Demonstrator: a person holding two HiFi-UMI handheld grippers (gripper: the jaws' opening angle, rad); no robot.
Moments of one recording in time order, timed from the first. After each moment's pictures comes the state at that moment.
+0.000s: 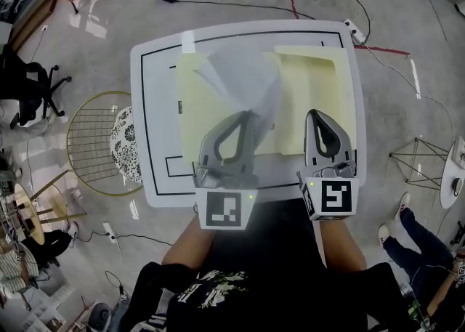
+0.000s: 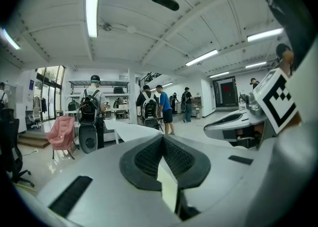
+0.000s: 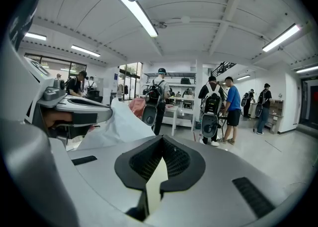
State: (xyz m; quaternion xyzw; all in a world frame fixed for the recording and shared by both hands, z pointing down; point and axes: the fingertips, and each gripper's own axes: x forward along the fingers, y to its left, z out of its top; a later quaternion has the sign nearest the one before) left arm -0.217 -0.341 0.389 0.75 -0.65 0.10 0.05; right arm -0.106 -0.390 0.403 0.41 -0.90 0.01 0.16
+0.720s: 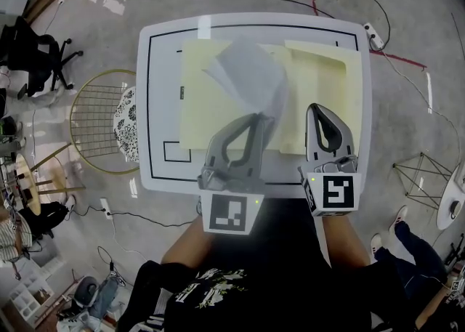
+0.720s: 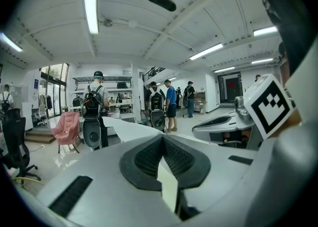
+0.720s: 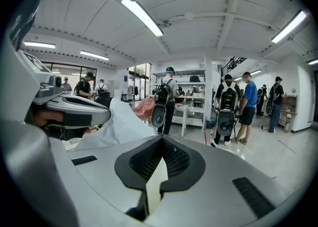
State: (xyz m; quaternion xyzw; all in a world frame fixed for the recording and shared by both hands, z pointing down) left arm -0.199 -0.337 0.394 0.74 -0.66 0.13 0.06; right arm -0.117 -0.401 0.418 0.35 -0.92 0.02 0.16
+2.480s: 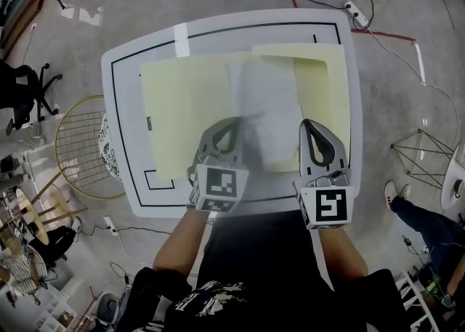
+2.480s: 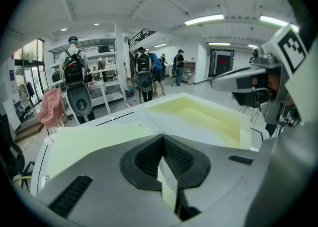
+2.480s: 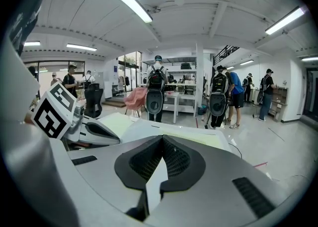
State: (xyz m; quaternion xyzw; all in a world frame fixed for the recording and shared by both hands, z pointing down) left arm -0.189 -0.381 0.551 0.75 -0.58 0.26 0.20; right arm -0.073 -0.423 0.476 0.39 -0.89 0.07 0.21
